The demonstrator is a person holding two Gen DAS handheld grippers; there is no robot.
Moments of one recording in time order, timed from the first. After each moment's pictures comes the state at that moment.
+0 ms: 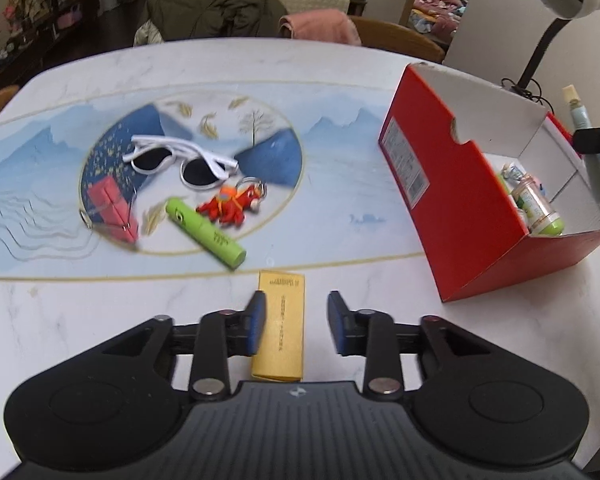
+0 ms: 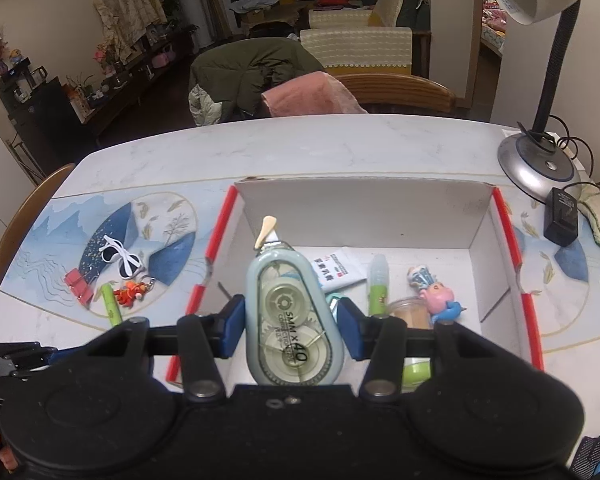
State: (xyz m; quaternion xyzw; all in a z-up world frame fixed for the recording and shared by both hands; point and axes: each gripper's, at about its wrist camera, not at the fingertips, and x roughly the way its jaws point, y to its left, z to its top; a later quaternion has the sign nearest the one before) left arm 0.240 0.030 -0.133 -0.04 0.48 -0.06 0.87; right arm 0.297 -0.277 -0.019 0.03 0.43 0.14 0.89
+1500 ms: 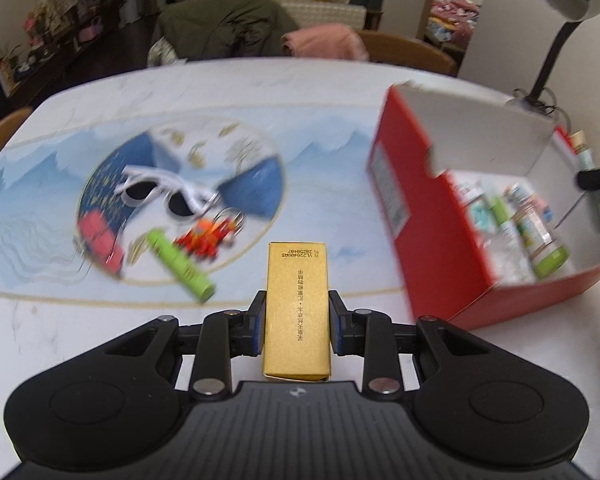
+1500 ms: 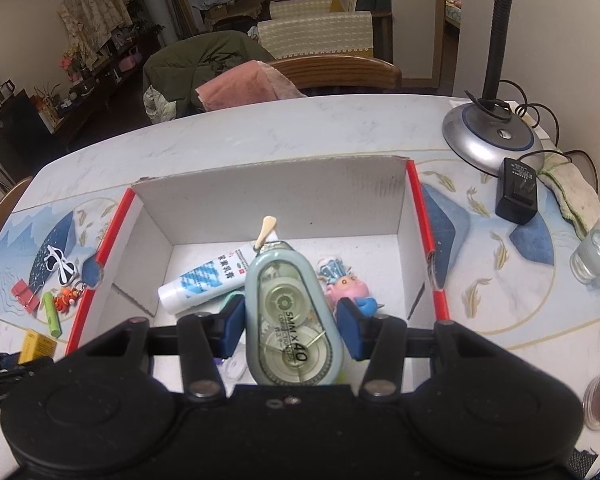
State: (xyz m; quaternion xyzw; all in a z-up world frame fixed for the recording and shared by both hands) left arm 0.257 -0.023 -0.106 -0.02 0.46 -0.03 0.89; right arm 0.331 -0.358 -0.049 0.05 0.45 0.11 0.89
